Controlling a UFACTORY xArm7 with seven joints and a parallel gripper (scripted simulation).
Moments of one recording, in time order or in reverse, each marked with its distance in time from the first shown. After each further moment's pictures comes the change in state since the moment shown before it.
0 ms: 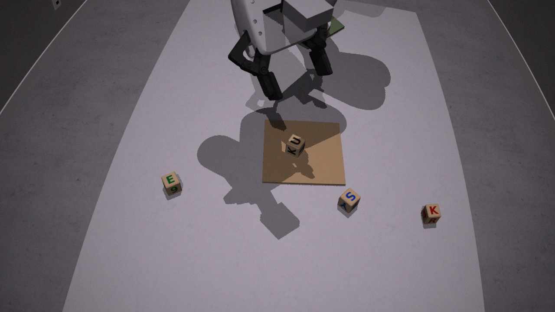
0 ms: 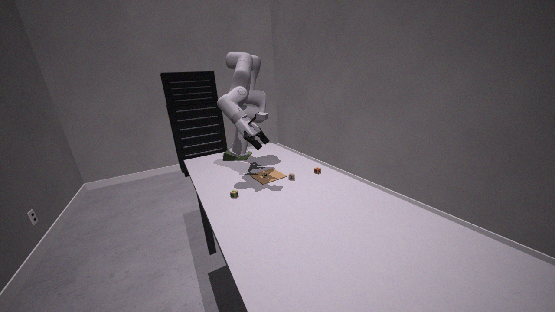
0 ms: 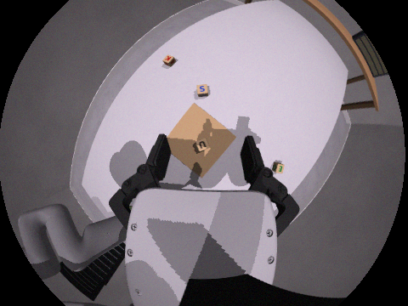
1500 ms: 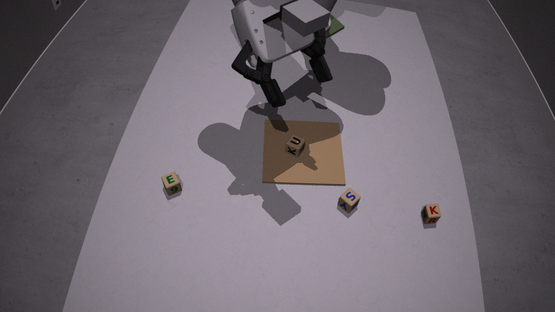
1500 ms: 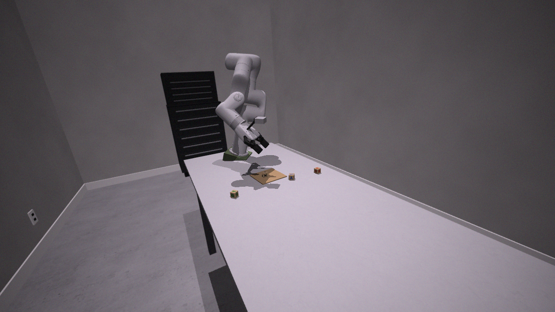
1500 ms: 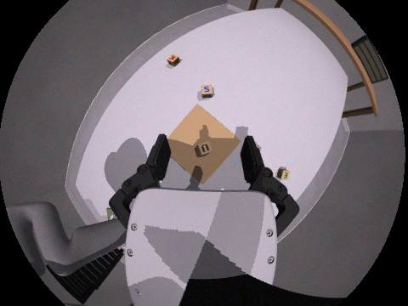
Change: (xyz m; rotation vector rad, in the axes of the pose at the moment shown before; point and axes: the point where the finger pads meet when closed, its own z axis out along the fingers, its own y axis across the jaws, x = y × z) arm -0.017 -0.009 0.013 0.011 0.075 -0.032
